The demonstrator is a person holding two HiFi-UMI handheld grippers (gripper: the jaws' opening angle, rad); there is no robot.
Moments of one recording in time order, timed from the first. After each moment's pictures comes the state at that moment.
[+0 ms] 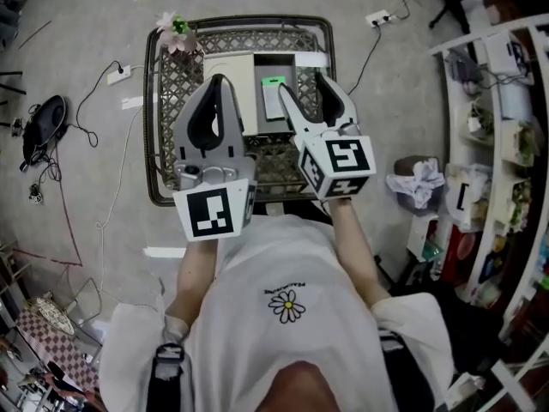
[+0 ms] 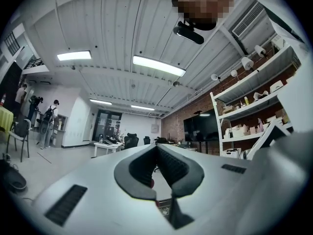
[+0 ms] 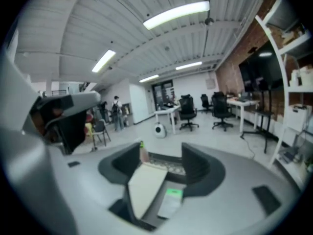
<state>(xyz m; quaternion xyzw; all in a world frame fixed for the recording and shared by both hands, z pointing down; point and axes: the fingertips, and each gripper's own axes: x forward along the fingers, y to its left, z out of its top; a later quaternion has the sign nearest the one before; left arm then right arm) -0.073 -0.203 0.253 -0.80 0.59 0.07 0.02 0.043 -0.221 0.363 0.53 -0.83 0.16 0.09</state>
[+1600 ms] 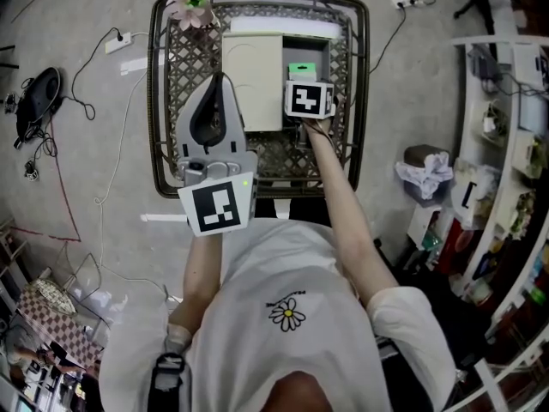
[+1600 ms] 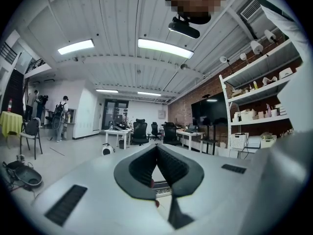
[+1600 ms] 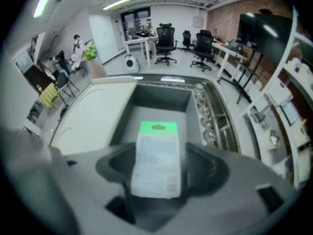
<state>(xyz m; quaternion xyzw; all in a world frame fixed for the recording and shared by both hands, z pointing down) -0.137 -0.246 0.352 -0.78 0.63 0.00 -0.03 0.028 -0.258 0.668 0.55 -0.62 0.39 0.40</state>
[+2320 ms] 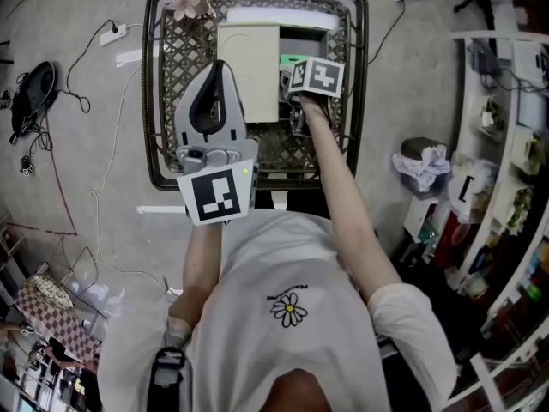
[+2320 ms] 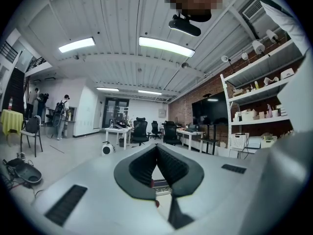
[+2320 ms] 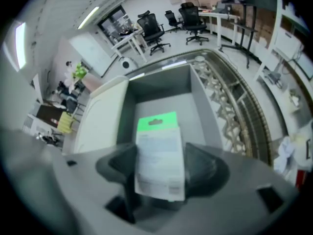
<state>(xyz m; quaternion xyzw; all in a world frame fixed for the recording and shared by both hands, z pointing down) -0.131 -0.249 0.360 -0.78 0.63 -0.01 -0.04 0.019 -0.251 0.681 0.50 -0.60 0.54 0.33</state>
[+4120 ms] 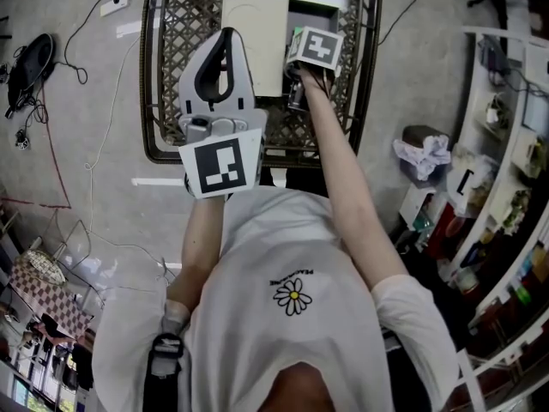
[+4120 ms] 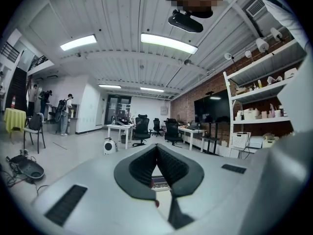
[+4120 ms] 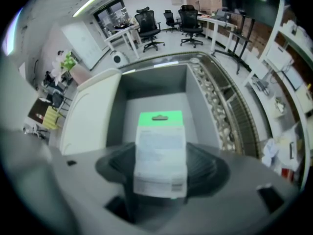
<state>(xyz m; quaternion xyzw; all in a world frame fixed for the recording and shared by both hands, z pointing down) -0.127 -0.252 0.373 -0.77 0.64 -0.01 -0.06 0.027 -0.248 0.689 0.53 -0.55 0.52 0.38</state>
